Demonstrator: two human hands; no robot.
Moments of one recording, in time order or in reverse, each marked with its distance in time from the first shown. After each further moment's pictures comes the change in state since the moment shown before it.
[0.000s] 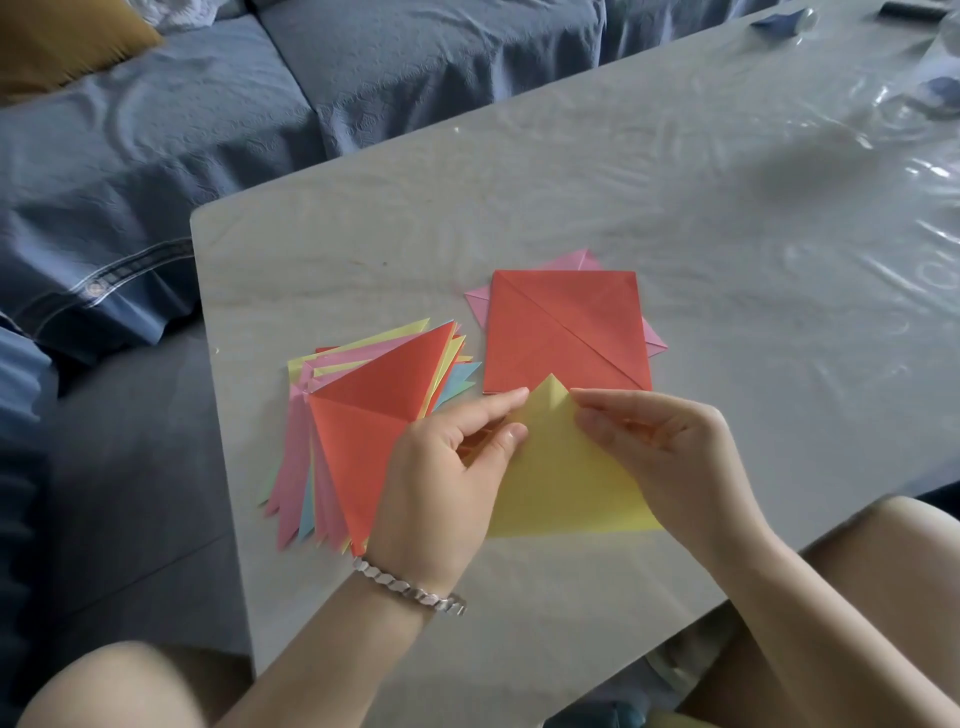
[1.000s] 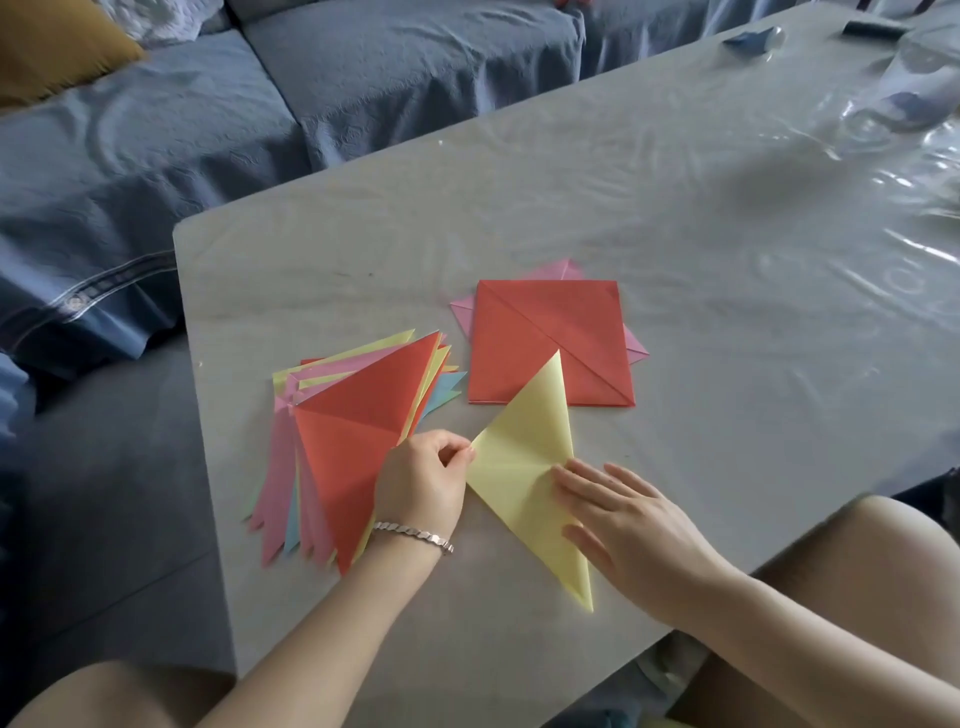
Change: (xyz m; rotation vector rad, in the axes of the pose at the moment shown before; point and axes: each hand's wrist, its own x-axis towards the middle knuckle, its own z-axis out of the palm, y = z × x) left_hand 0.021 -0.078 0.026 0.385 0.045 -0.285; right_hand -0.018 0.092 -0.021 -1.211 -0.476 -0.336
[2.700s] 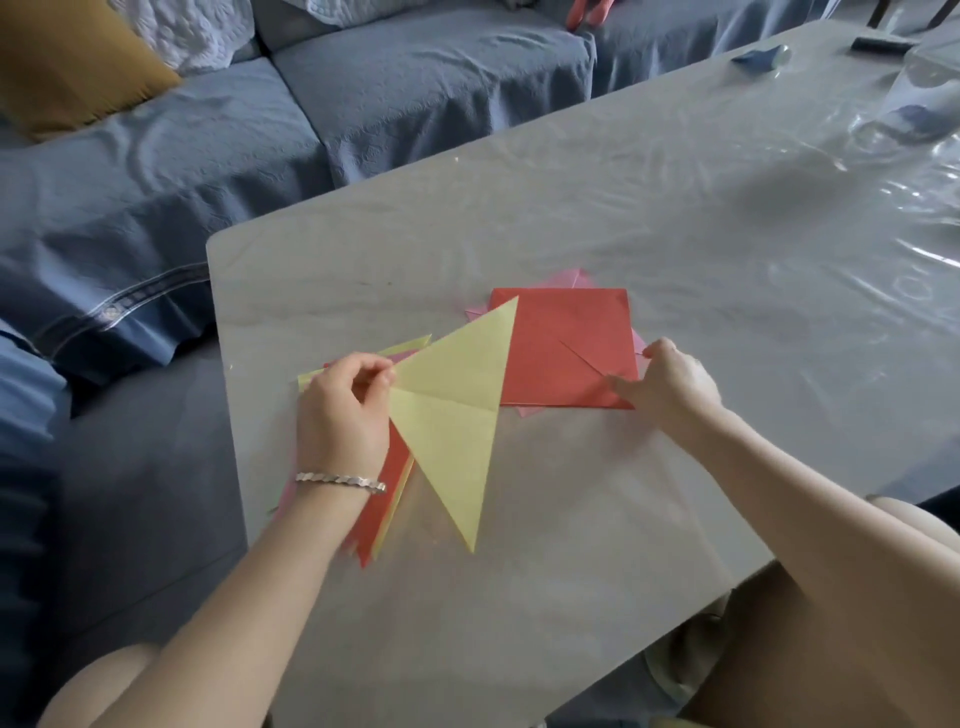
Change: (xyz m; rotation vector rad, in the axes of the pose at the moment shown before) left_hand 0.026 0.001 -0.071 -0.042 0.369 0.211; right_hand 0.094 0.062 -0.047 0.406 0.072 0.883
